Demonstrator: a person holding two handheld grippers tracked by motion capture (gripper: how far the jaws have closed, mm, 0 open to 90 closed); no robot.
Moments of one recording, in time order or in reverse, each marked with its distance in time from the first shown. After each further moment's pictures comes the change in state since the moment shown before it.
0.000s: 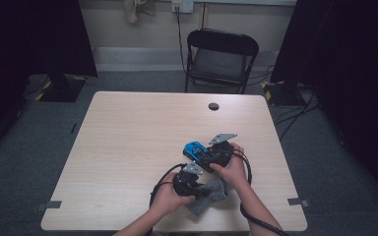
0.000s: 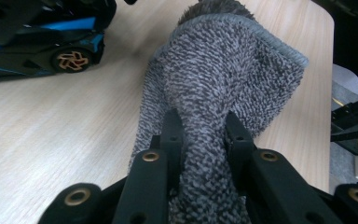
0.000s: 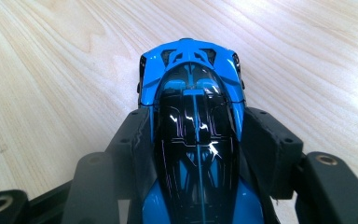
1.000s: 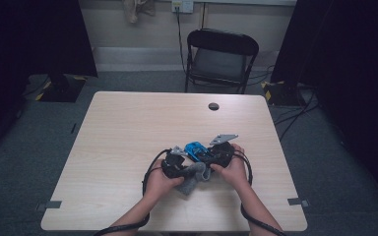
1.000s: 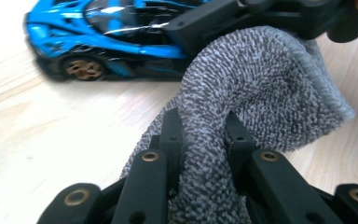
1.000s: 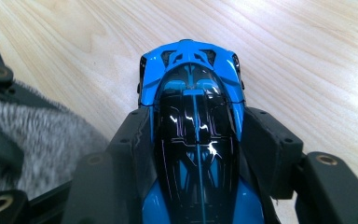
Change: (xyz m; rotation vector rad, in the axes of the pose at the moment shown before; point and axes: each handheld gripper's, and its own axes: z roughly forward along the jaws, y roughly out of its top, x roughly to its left) left arm 0.058 0.001 -0.021 -0.041 0.191 -0.135; right arm 0.000 -0.003 -0.001 -0.011 0.001 0.000
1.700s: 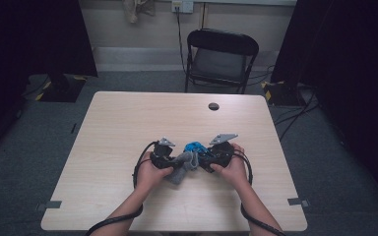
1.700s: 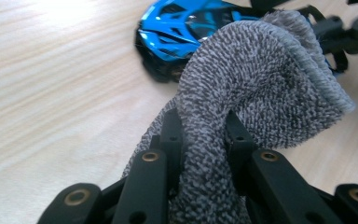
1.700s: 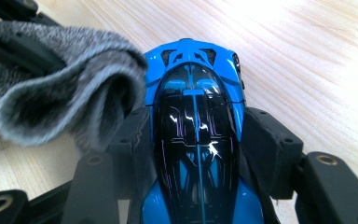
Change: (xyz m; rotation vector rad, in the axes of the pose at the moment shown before) left arm 0.039 0.004 -0.015 -0.012 0.095 -0.061; right arm 0.000 0.001 0.000 0.009 0.000 -0.003
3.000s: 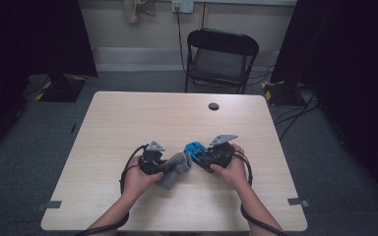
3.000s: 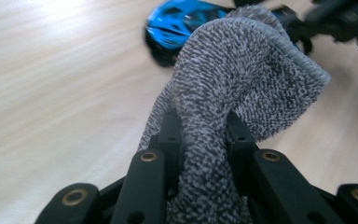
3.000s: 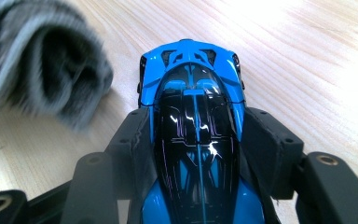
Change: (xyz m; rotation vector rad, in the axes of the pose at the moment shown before) left arm -0.009 -0.021 -0.039 -0.031 -0.014 0.060; right arm 0.001 -0.002 -0.001 -0.007 -0.009 -0.006
